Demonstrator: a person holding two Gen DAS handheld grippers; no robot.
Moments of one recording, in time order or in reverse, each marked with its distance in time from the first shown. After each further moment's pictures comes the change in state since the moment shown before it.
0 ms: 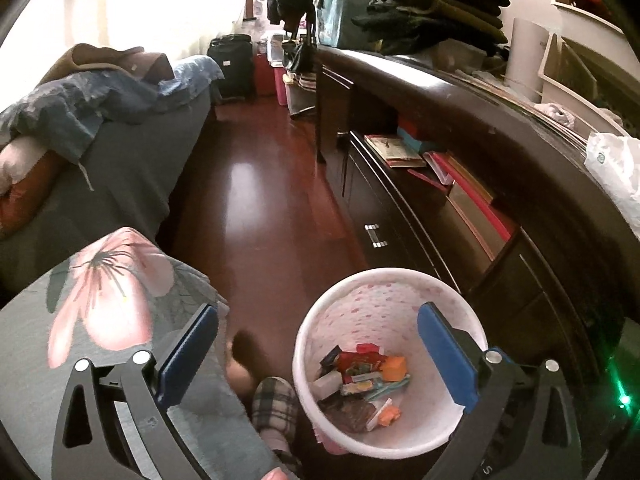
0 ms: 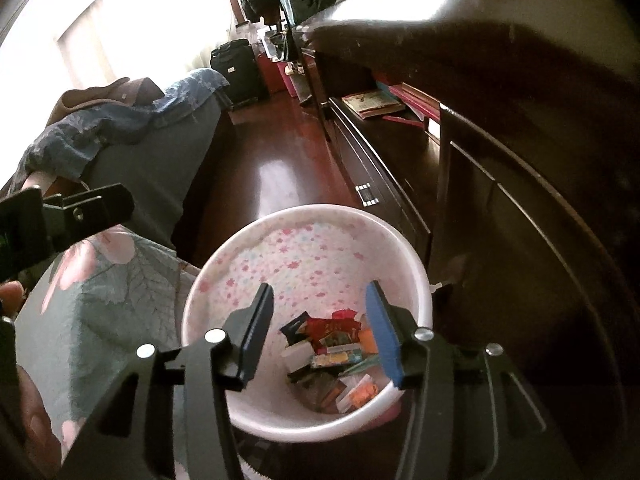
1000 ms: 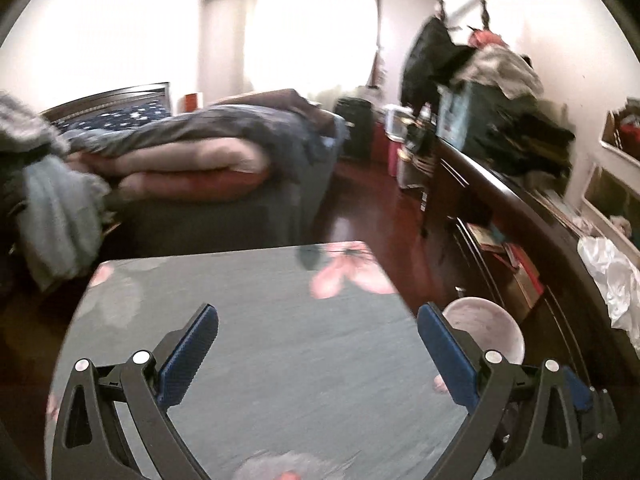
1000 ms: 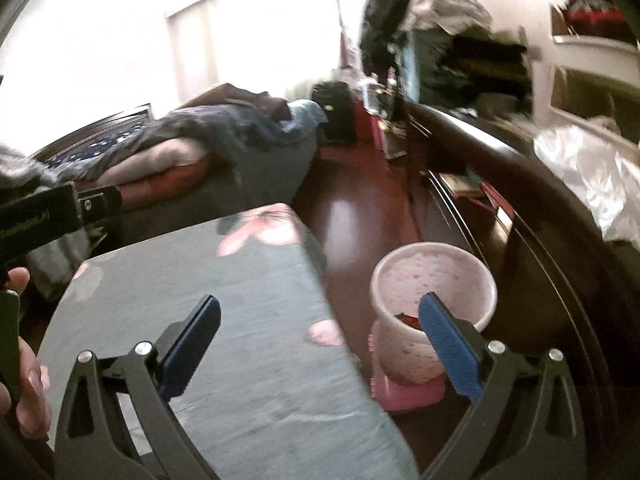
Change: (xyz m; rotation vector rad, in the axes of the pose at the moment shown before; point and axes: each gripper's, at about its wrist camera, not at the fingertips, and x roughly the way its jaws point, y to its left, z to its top) left arm -0.273 0.162 -0.109 -0.284 -0.245 0.292; right arm -0.223 0.175 -0.088 -0.323 -0.191 0.176
